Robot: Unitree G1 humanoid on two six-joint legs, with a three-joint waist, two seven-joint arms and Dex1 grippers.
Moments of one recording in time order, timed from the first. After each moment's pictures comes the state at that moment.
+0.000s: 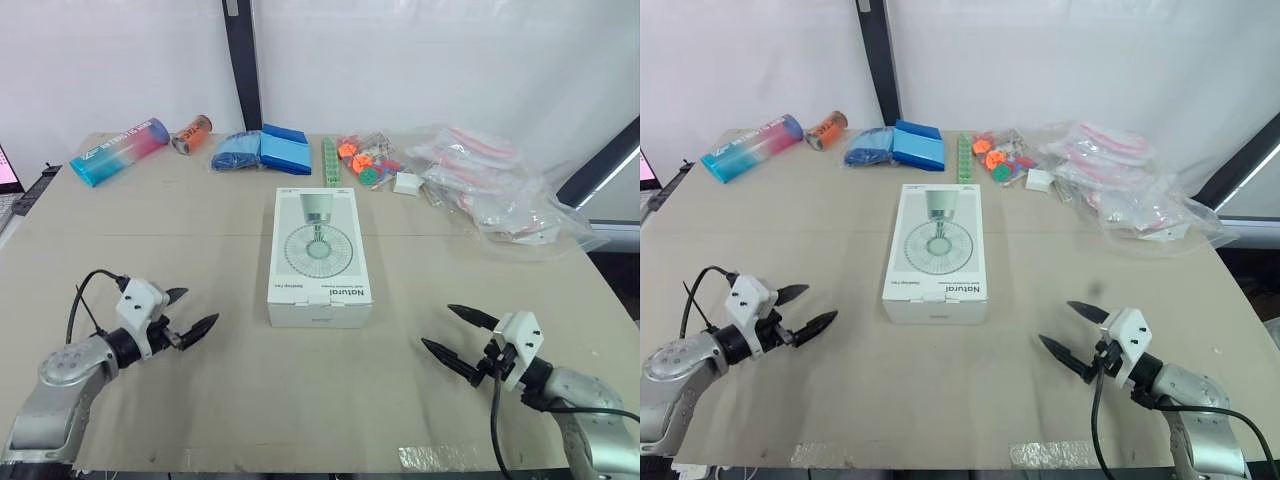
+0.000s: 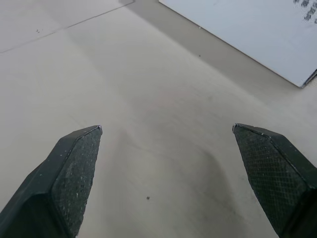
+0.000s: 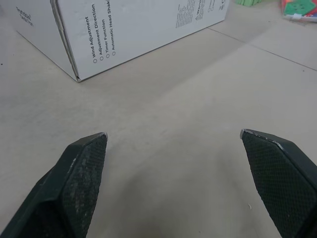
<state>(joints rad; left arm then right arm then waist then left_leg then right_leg) 0.05 0.61 0.20 -0.17 -0.37 0.28 -0.77 0.17 -0.61 -0.23 0.00 0.38 -0.12 0.95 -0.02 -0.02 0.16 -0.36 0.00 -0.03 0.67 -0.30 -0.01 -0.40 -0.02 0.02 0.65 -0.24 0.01</state>
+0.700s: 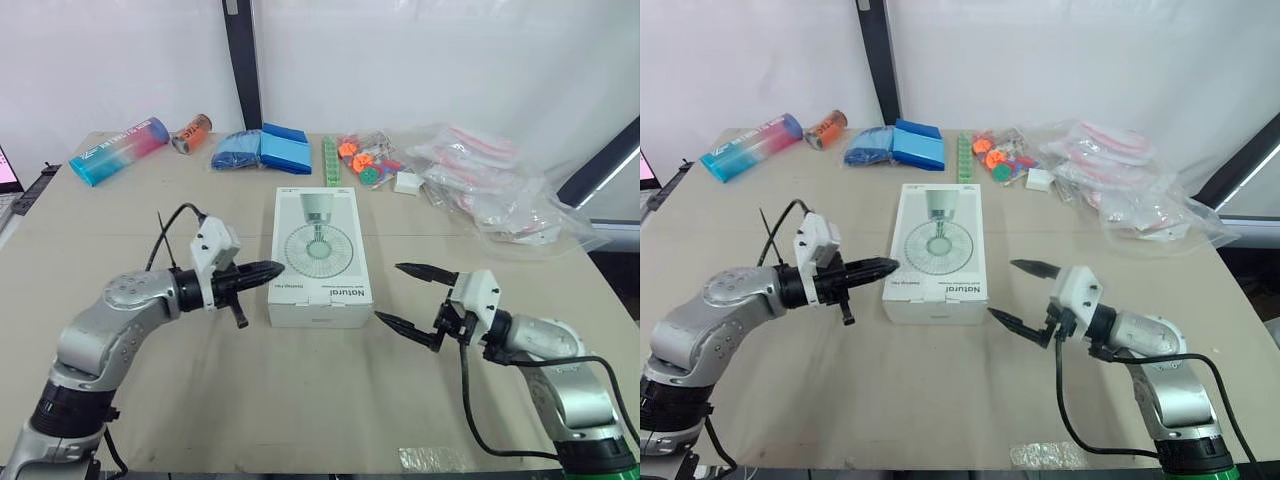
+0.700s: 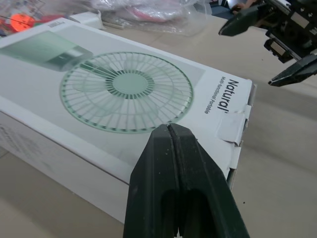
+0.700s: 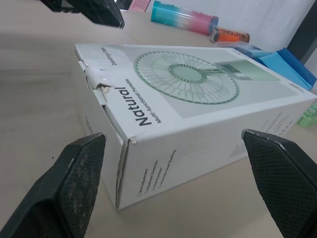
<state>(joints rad) -0.33 0.62 -0.06 -0.35 -0.56 0.64 -0.81 -0.06 -0.63 -0.06 -0.29 0.36 0.05 0.92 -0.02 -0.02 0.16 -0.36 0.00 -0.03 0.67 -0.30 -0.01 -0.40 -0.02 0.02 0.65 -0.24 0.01</state>
